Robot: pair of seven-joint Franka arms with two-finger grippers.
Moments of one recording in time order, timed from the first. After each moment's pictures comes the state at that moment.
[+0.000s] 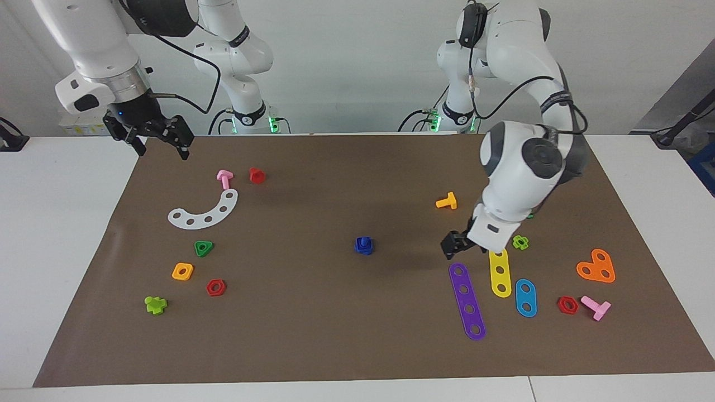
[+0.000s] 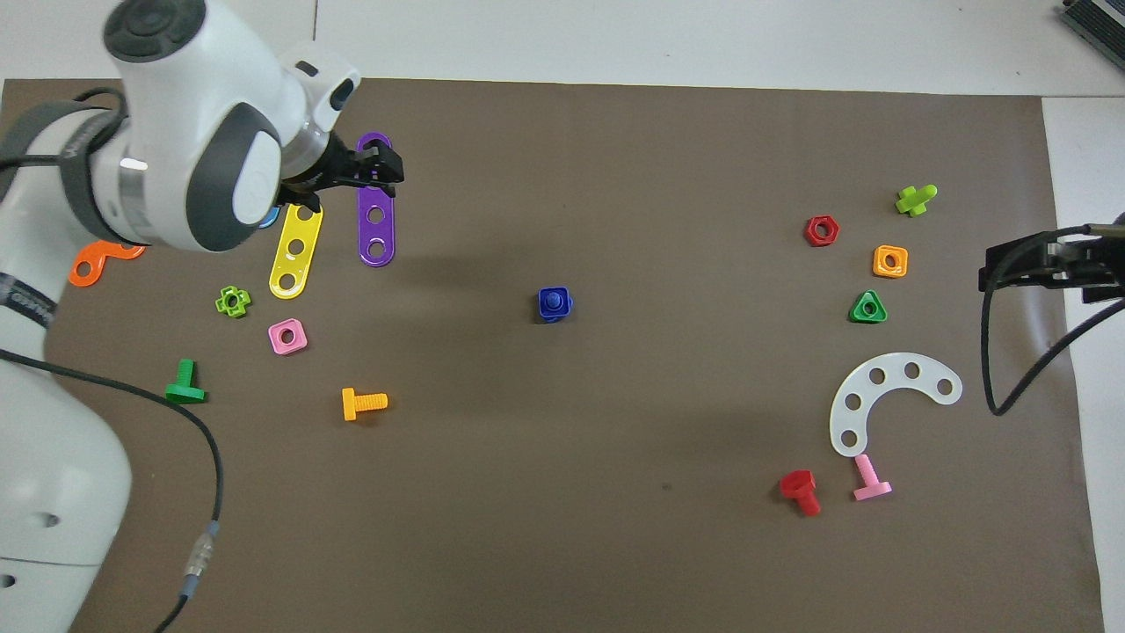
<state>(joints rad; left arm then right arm) -0.24 0.50 0.03 -1.30 -0.11 1.82 -0.28 0.06 -0.01 -0.09 -1.58 -0.03 1.58 0.11</state>
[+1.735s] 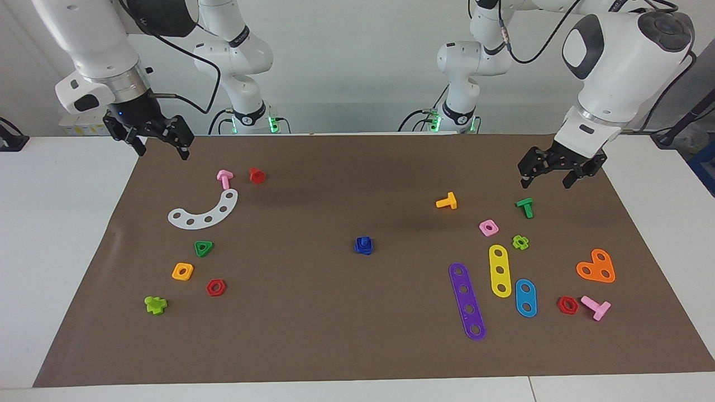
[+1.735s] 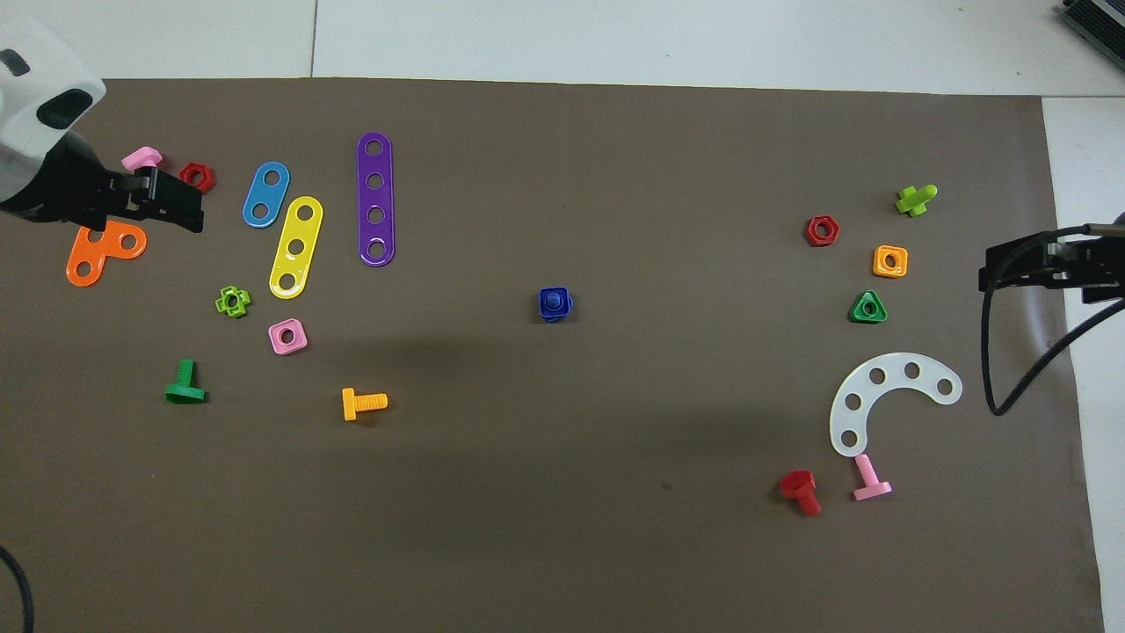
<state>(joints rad) -0.12 0.19 0.02 -1.40 -0.02 1.60 -0.02 0.06 -0.01 -0.09 -1.58 -0.03 1.58 0.11</state>
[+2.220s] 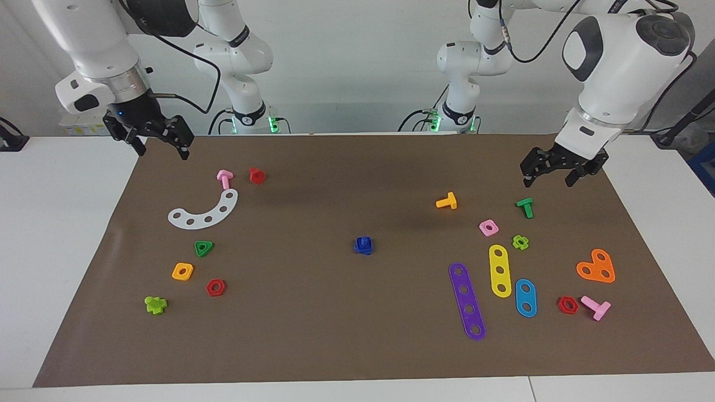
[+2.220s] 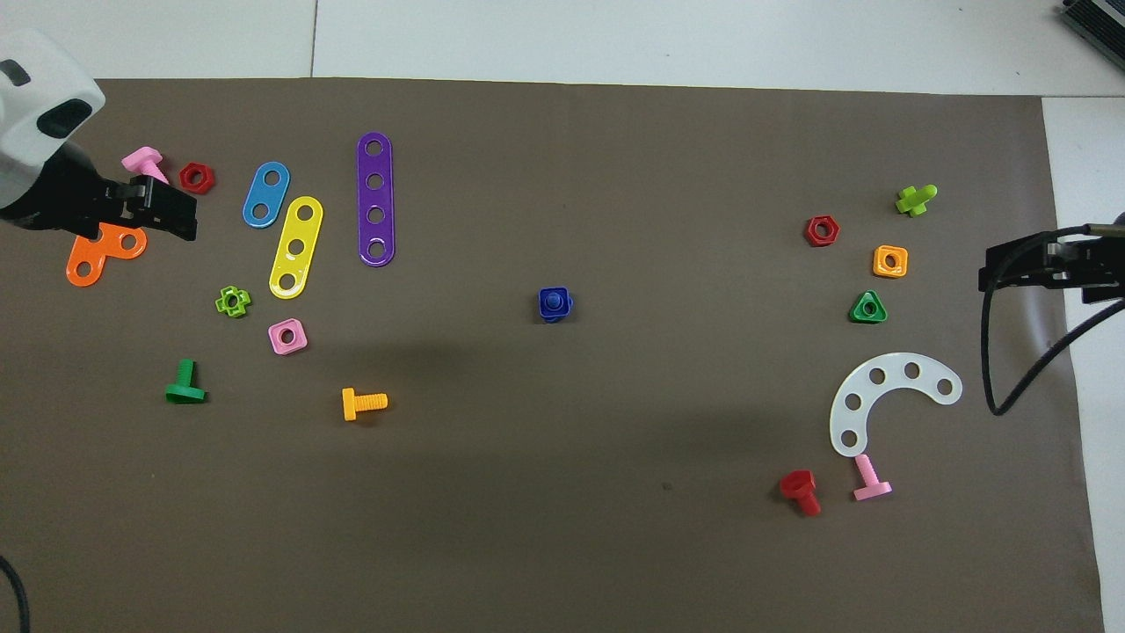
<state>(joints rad) -0.12 0.18 0.02 -1.42 0.00 1.60 -0.02 0.06 -0.01 -0.09 -1.58 -0.03 1.58 0.11</state>
